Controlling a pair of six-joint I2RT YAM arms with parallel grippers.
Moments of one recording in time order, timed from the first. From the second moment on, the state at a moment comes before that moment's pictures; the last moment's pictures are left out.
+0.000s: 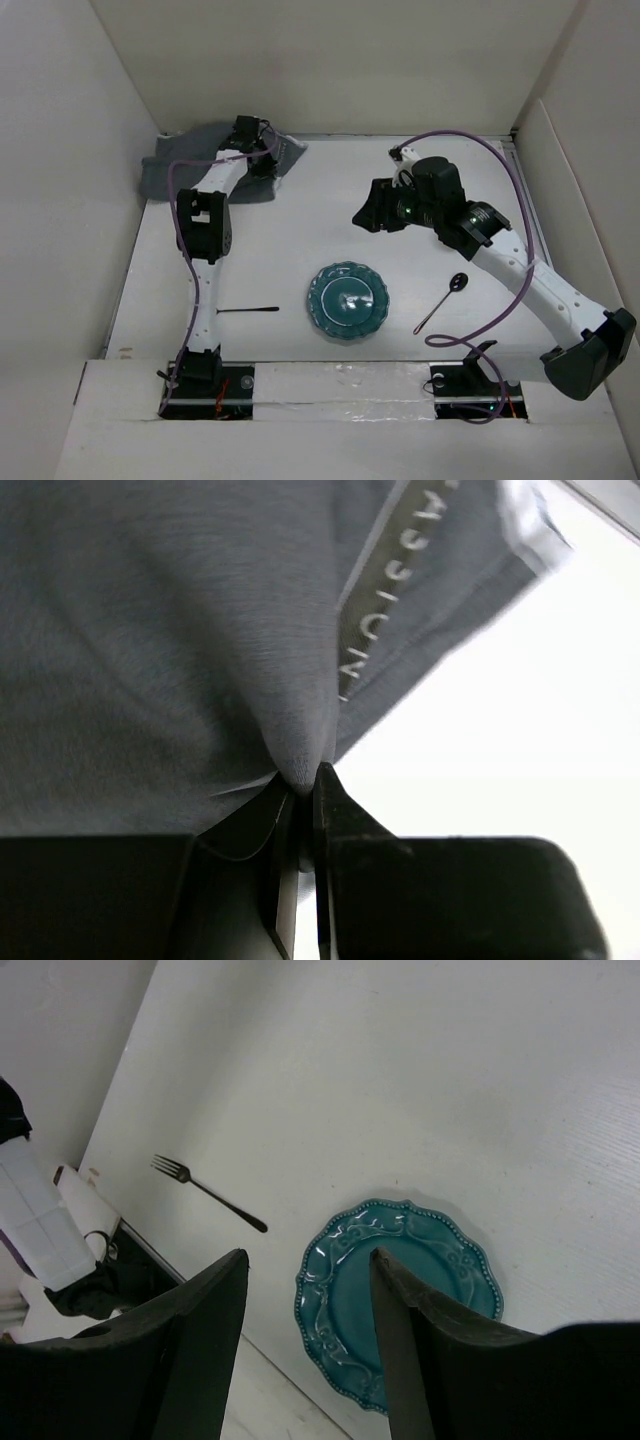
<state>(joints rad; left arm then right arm) -0.12 2.43 2.09 -0.53 0.09 -0.59 0.61 1.27 1.28 -0.51 -0.23 0.46</state>
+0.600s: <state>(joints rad) -0.44 2.12 1.86 -0.44 0.19 -0.65 0.59 1.31 1.33 -0.51 -0.14 0.46</state>
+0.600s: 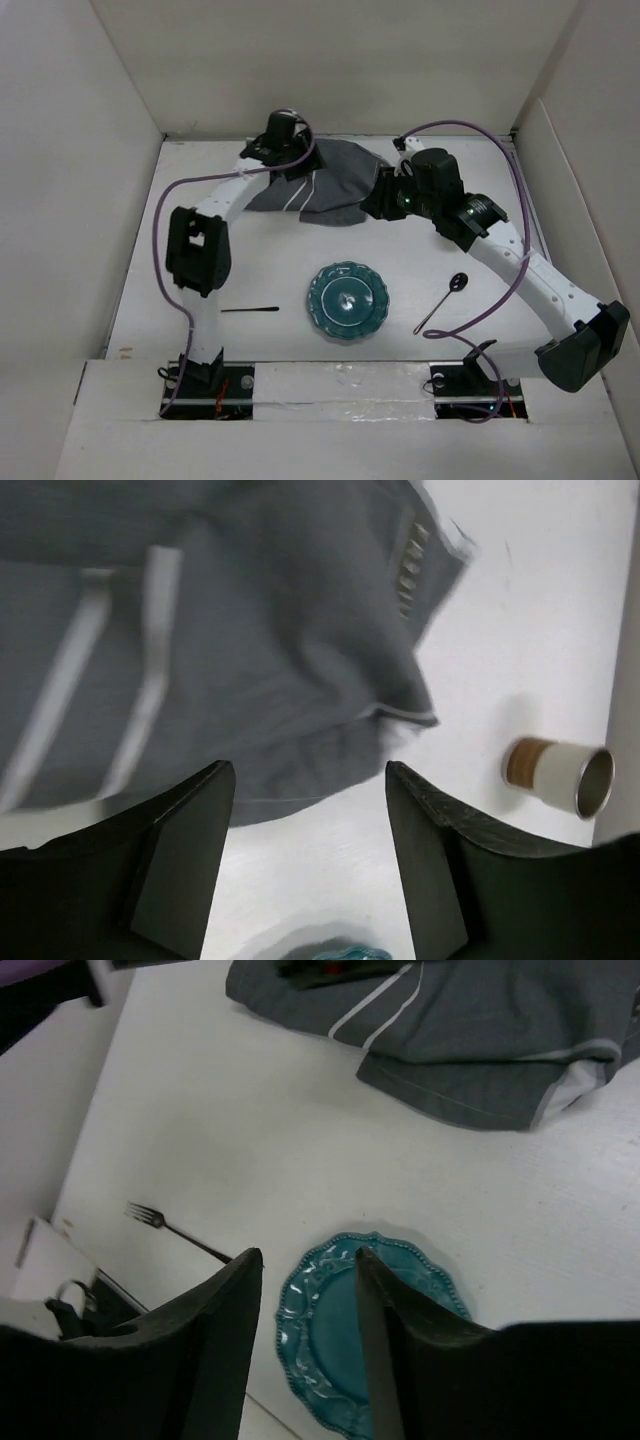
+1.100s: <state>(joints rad) -0.10 2.02 1.73 -0.42 -0.13 -0.70 0.58 1.32 1.32 -0.48 -0.19 0.48</state>
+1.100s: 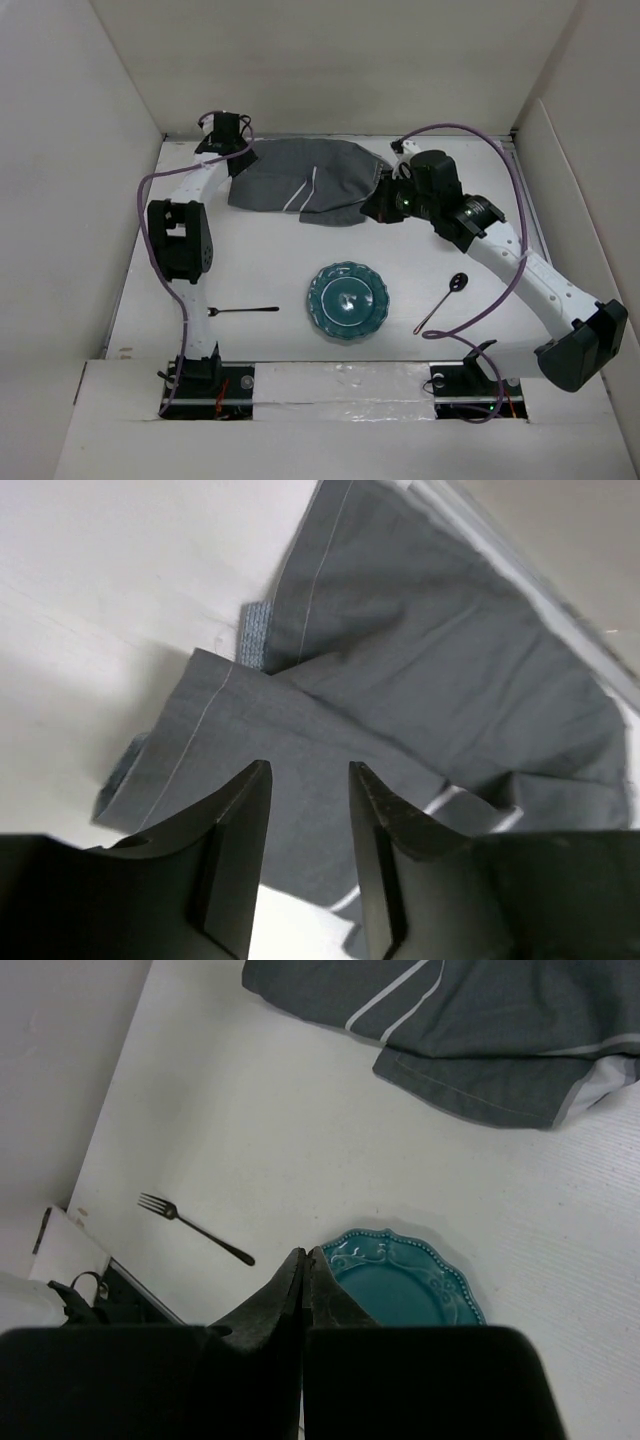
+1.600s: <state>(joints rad) -0.12 2.29 2.04 -0.59 -0.23 -0.80 0.58 1.32 1.22 -0.49 -0.21 0.48</state>
